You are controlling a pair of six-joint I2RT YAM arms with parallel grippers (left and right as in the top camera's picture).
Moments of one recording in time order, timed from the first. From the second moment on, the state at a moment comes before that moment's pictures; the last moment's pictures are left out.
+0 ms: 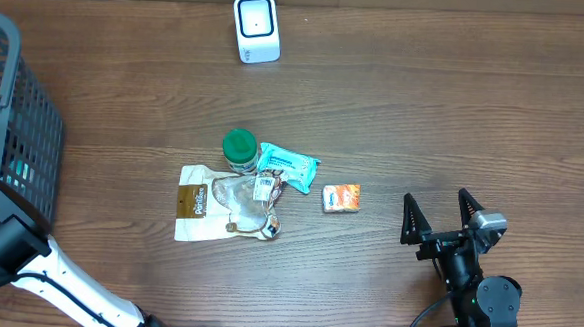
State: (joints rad) left arm 0.77 2.24 1.87 -1.05 -0.03 -0.25; right arm 0.13 0.01 0.02 -0.03 -0.08 0.23
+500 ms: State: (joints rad) left arm 0.77 2.26 1.93 -1.16 -0.03 -0.25; right arm 0.13 0.01 0.02 -0.03 -0.08 0.23
